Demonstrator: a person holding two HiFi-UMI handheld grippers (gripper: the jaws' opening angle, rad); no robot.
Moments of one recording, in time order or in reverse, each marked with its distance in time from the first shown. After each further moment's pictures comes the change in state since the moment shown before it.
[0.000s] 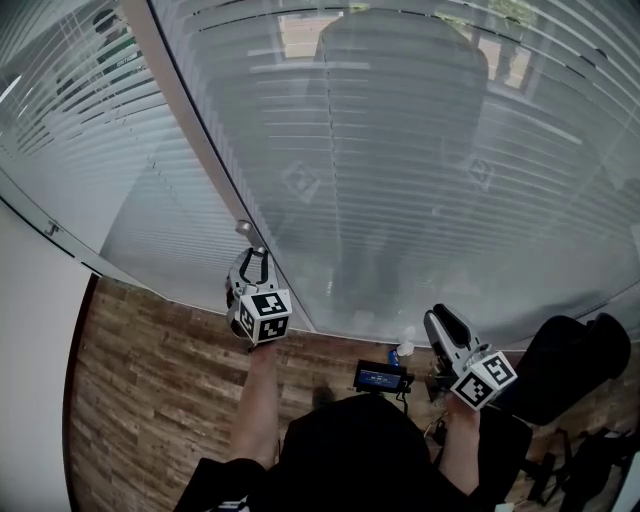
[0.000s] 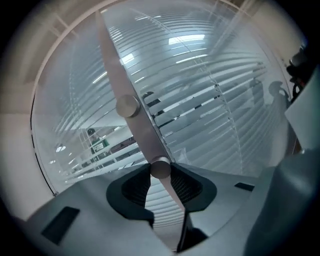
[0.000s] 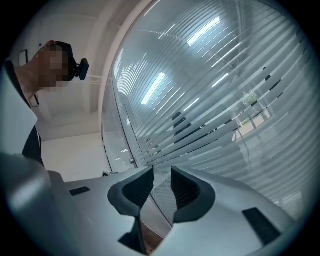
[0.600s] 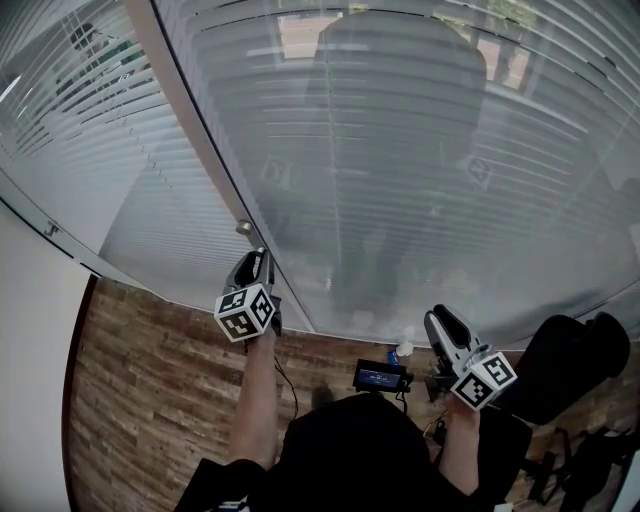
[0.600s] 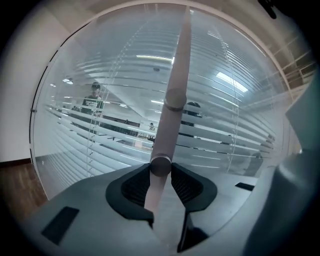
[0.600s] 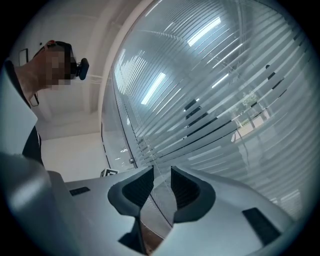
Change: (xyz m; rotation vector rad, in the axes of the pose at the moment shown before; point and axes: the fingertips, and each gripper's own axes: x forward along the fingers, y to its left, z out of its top) left arm -0.002 0.001 -0.007 -0.685 -0.064 -0.203; right arm -0.003 -0.001 -0.006 -0.004 -0.004 -0.005
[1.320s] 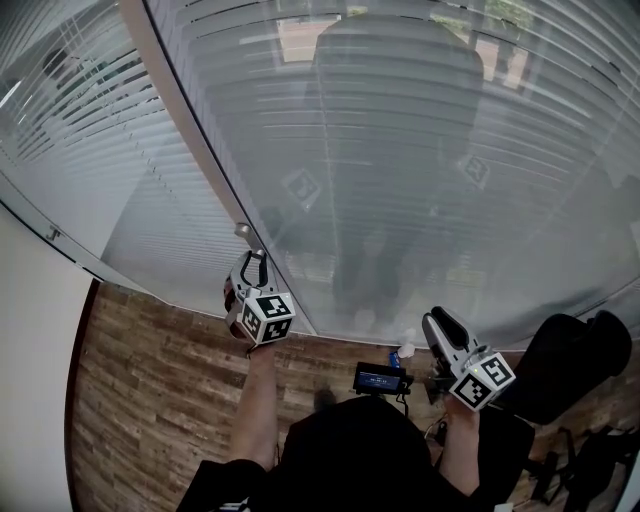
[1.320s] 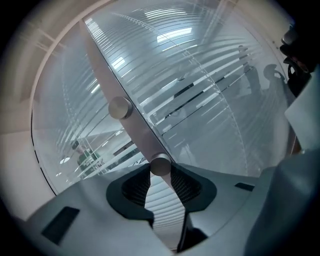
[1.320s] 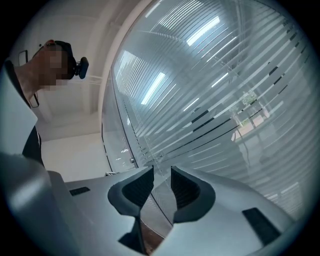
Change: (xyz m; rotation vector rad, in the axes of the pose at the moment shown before) left arm 0.007 0.000 -0.003 0.808 0.072 0.241; right arm -0.002 -0.001 -0.003 0.006 0.002 0.003
